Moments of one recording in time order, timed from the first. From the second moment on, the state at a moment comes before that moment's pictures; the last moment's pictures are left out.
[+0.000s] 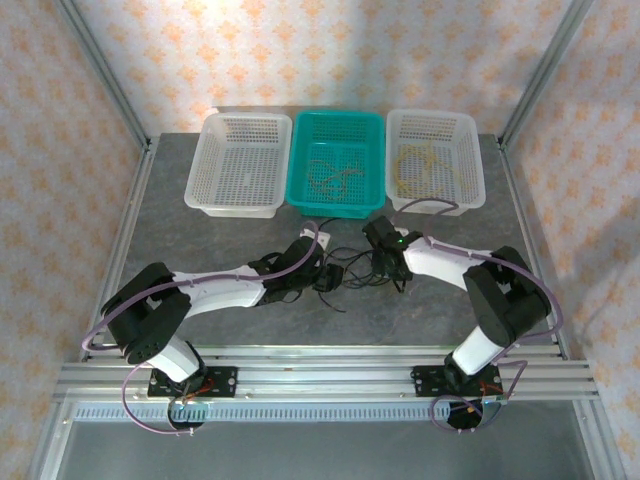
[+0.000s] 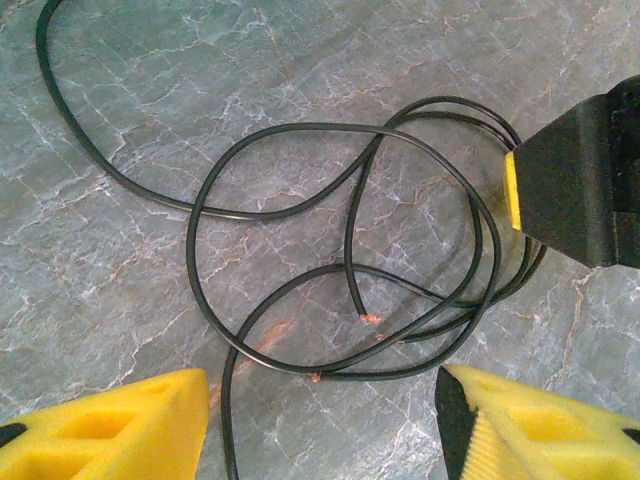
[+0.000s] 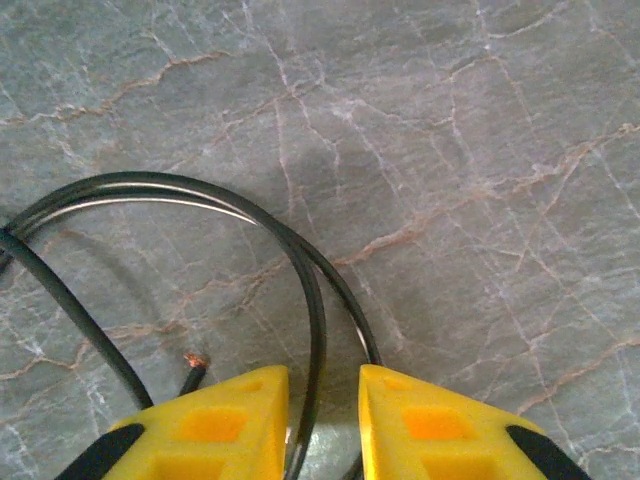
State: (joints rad) left arm -0.82 1.56 0.77 0.02 -0.06 -0.52; right arm 0.57 1.61 0.86 -0.53 0.21 0.70
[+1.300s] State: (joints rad) left arm -0.62 1.38 0.85 0.11 0.01 -0.54; right arm 0.57 1.00 0.82 -0.35 0.30 0.33
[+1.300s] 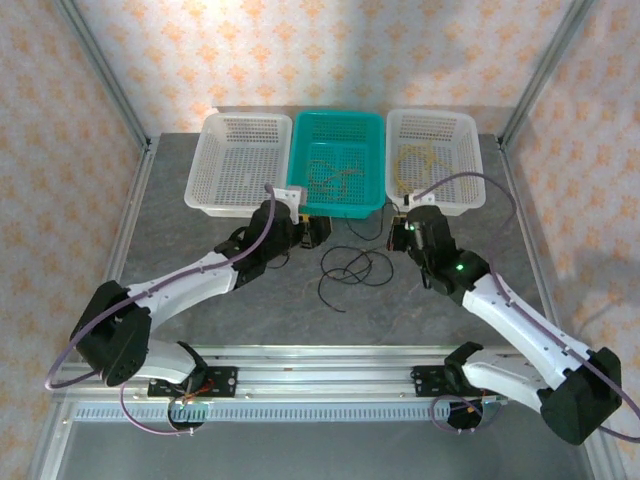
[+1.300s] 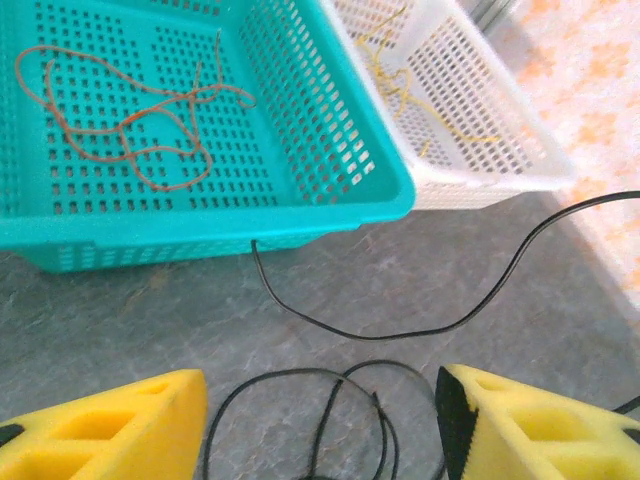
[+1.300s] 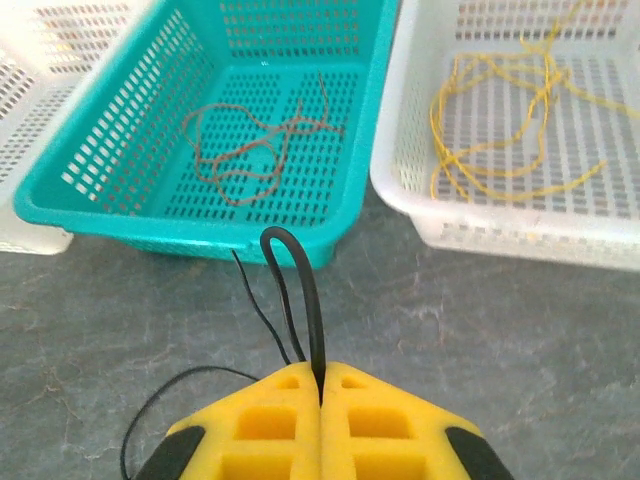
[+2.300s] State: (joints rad) left arm -0.46 1.33 1.13 -0.01 0.38 -0.35; right arm 0.52 1.14 1.20 -0.55 -0.07 -0.03
